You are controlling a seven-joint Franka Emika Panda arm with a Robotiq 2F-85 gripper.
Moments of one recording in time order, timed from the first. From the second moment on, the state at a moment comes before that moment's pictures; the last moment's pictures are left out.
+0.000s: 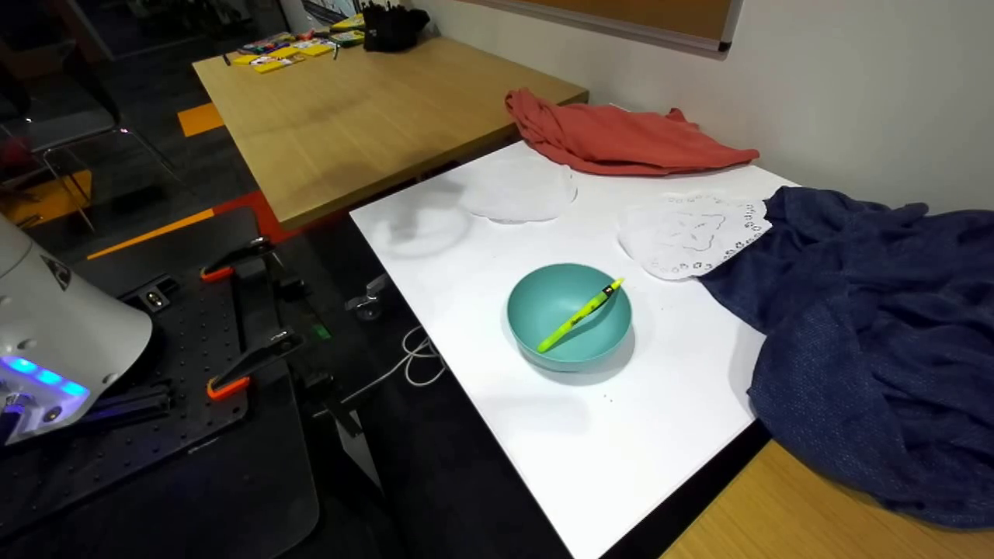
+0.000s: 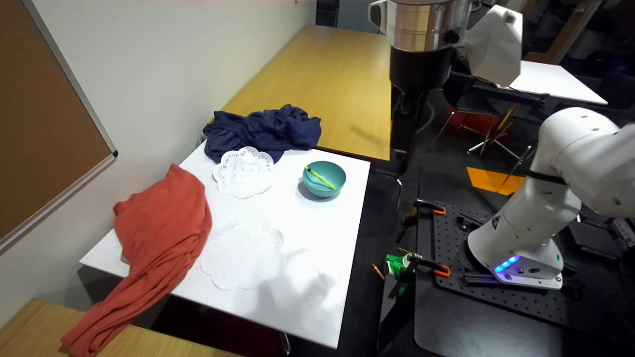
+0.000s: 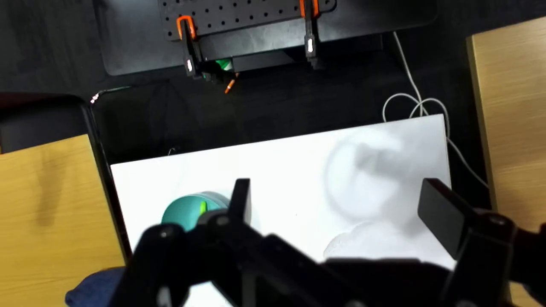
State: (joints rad) arm 0.08 -0.42 0.27 -2.24 0.01 1.61 0.46
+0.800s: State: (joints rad) arm -0.02 -0.29 0.10 -2.35 -0.16 2.05 0.45
